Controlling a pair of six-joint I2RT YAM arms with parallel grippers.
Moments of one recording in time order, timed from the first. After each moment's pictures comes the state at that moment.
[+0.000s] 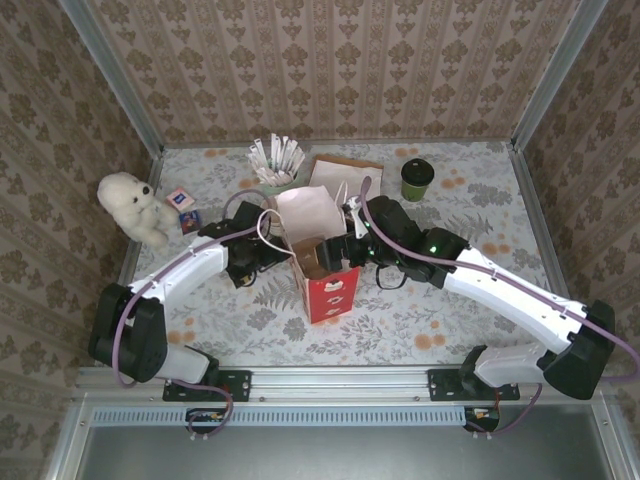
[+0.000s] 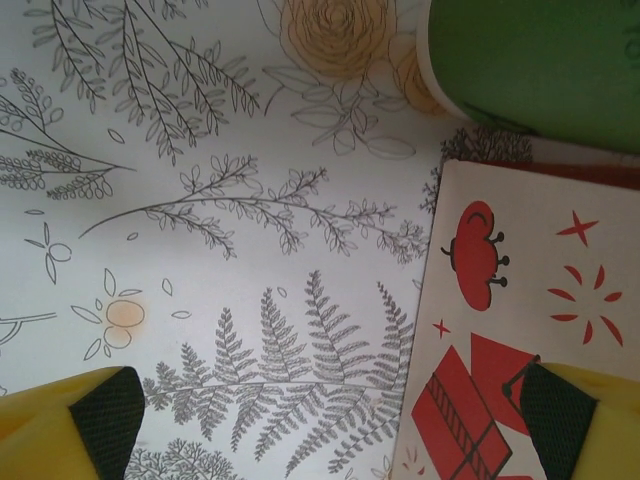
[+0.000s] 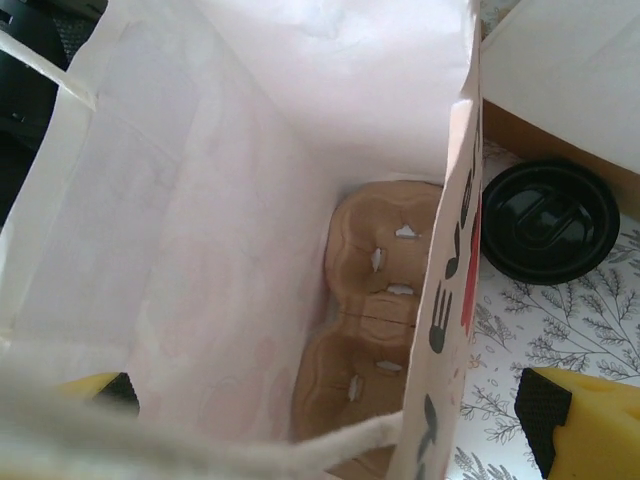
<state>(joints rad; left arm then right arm) -0.48 1.41 0.93 -0.74 0.05 -0.90 0.82 1.27 1.19 -0.60 0.00 0.45</state>
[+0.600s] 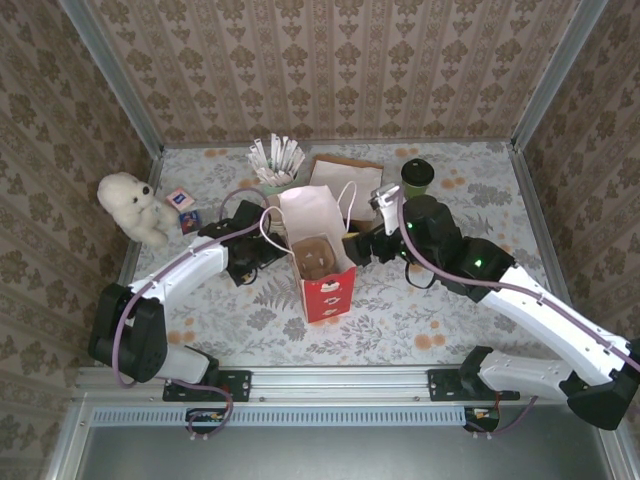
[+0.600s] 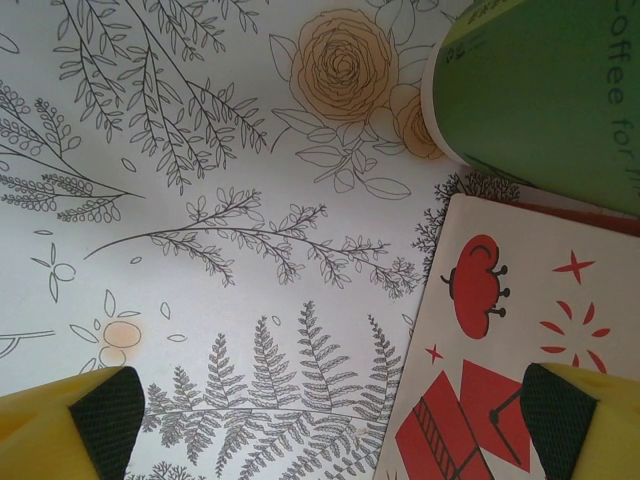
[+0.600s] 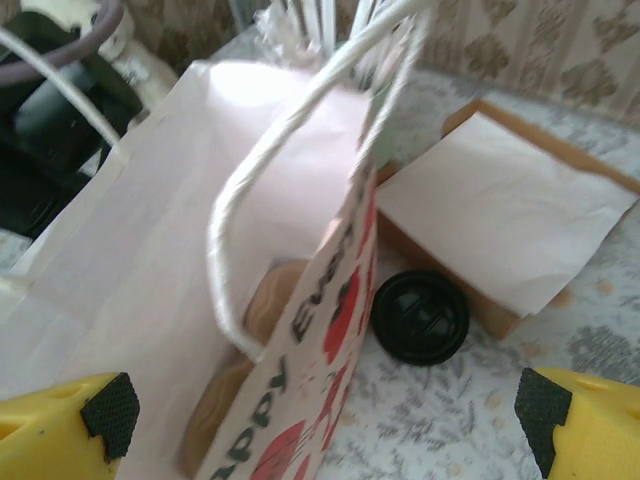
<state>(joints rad) -0.48 1.41 0.93 -0.72 0.01 -0.95 0.75 1.07 1.14 -0.55 0.11 0.17</state>
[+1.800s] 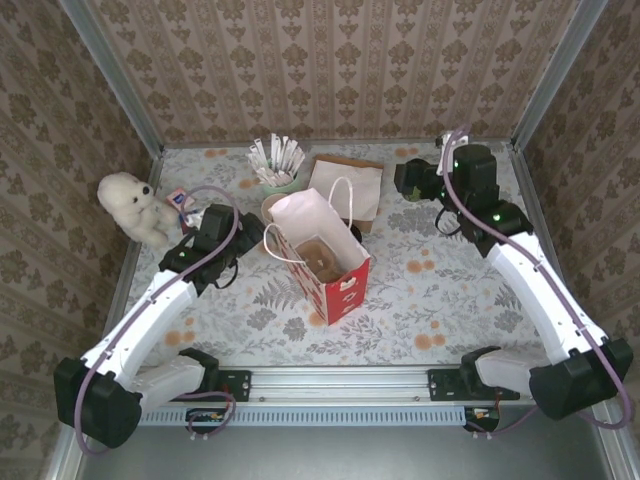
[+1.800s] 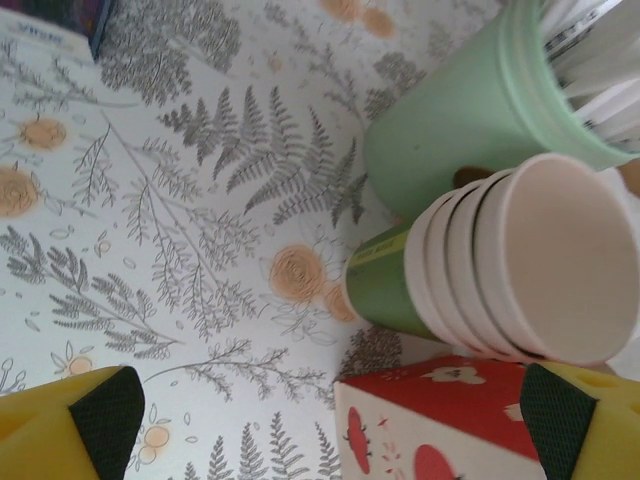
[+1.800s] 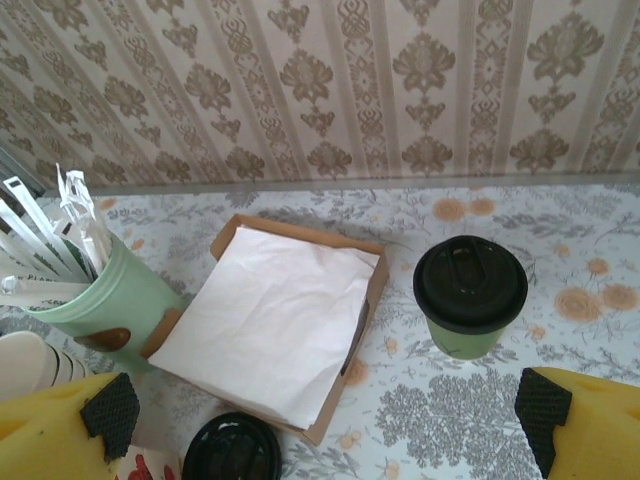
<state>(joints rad) -0.47 1.04 0.88 -0.63 -0.24 -0.94 0.24 1.22 1.26 -0.47 0.01 0.24</state>
